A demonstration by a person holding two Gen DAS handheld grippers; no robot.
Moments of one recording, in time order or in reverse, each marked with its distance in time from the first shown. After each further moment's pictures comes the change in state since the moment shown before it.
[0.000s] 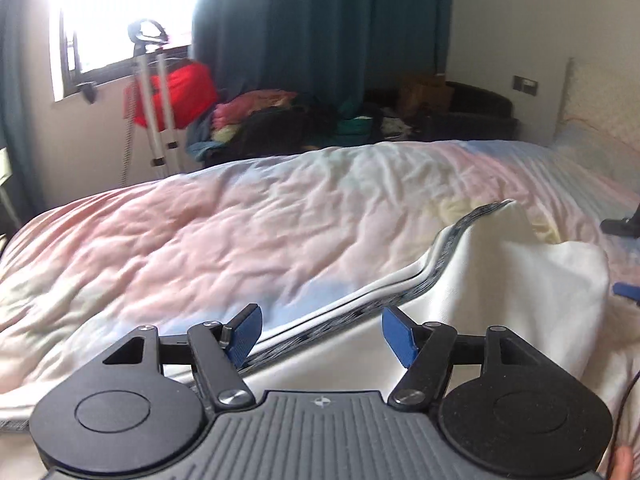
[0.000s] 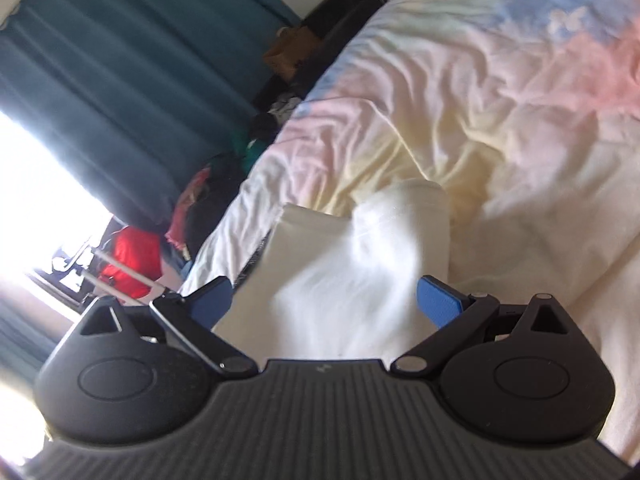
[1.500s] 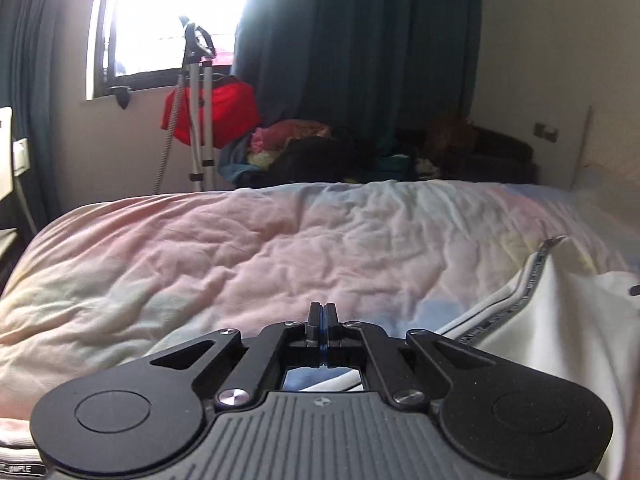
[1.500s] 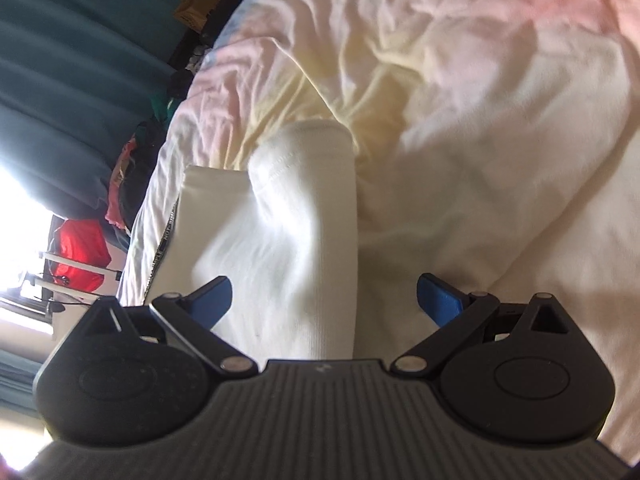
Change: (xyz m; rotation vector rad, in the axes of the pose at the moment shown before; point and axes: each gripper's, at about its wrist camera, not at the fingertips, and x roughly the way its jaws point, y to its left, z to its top) left arm 0.025 0.119 -0.013 -0.054 -0.134 -0.104; right arm 0.037 -0.040 0.003 0.202 0.217 -0.188
